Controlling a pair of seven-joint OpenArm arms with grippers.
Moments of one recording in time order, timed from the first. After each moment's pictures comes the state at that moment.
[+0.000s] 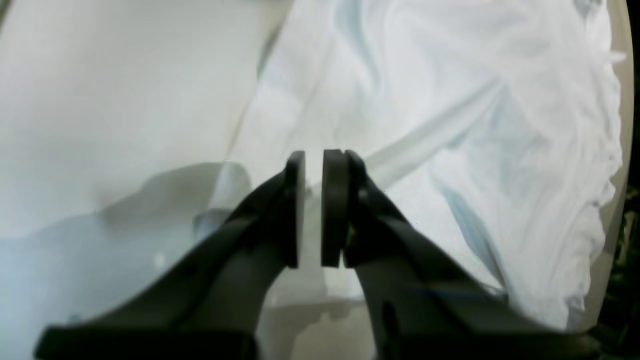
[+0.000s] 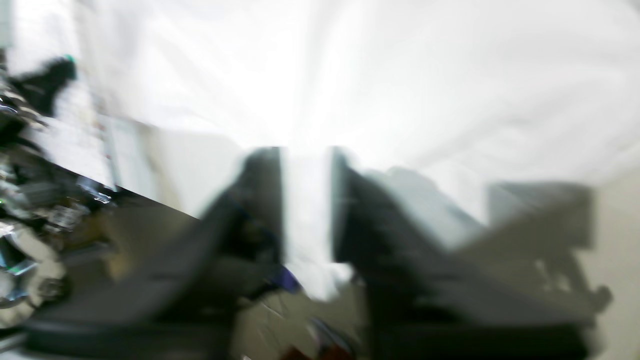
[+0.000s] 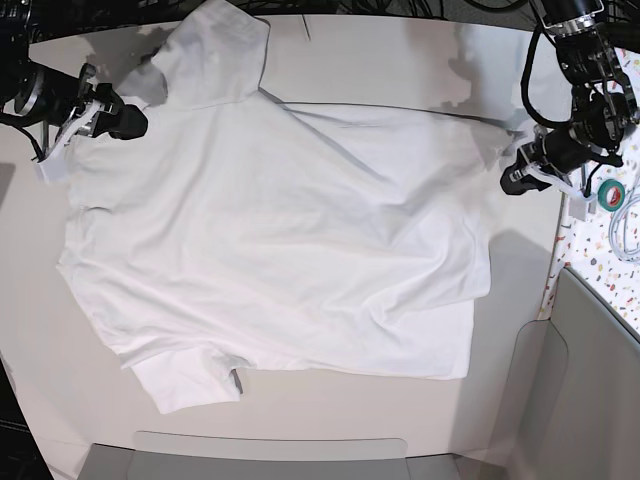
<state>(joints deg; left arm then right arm) 8.8 -20.4 -30.0 95.7 -56.7 -6.7 68.0 -29.8 34.8 26.8 117.3 82.3 -1.3 -68.5</state>
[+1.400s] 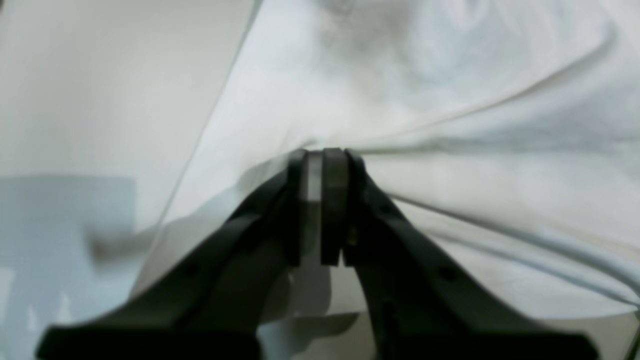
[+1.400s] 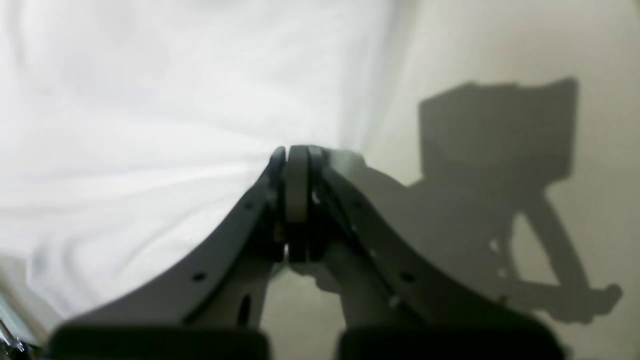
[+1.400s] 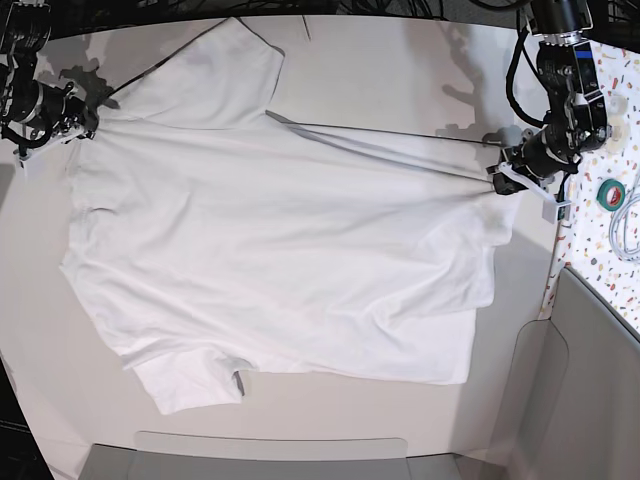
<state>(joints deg) 8.2 -21.4 -20.6 85.1 -37.4 -9.1 53.0 -18.7 28.4 29.1 95.2 52.0 -1.3 -70.8</state>
